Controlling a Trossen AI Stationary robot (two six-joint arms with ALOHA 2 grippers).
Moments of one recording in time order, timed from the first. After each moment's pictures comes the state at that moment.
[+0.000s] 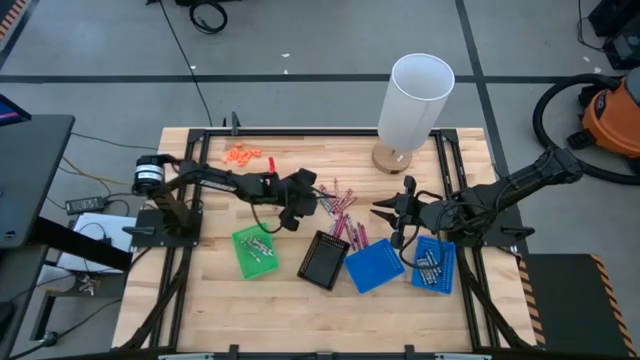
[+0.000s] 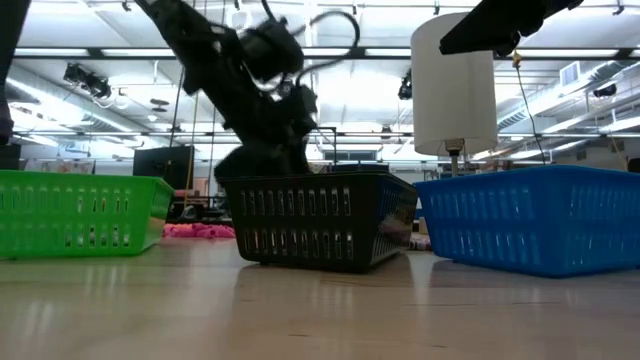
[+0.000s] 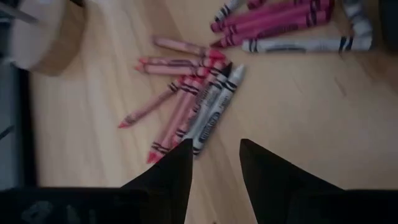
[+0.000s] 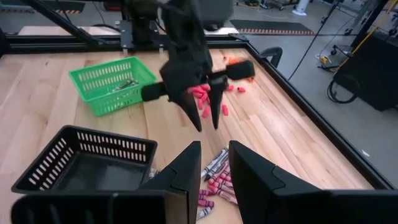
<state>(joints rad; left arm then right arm) 0.14 1.71 0.94 -0.05 -0.10 0.70 0.38 0.98 0.71 -0.22 0.66 0.20</state>
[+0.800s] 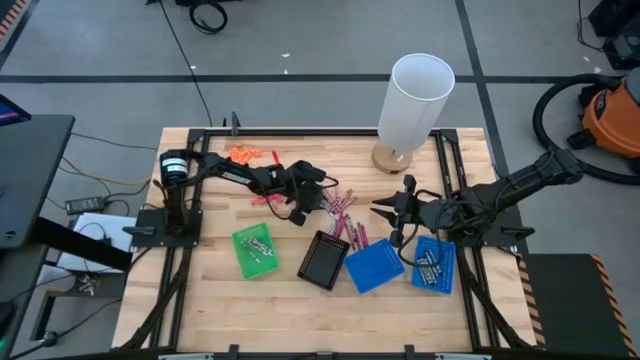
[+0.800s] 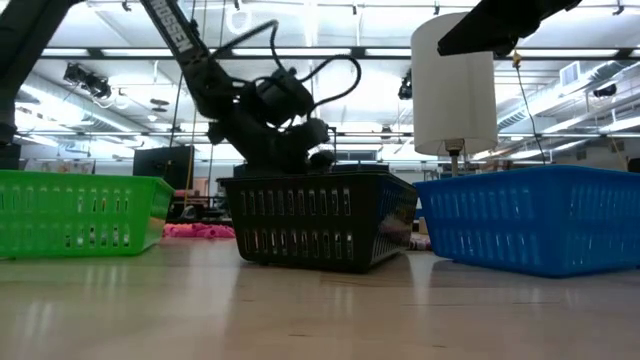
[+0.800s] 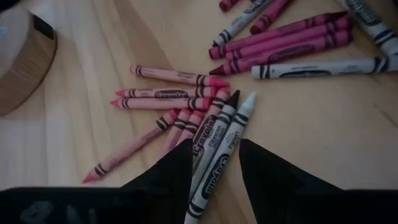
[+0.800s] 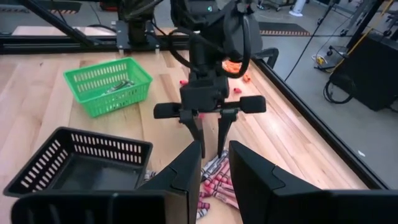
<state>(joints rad) 0.28 1.90 0.95 0.22 0.24 0.77 0.37 0.98 0.71 -0.21 0.66 0.19</state>
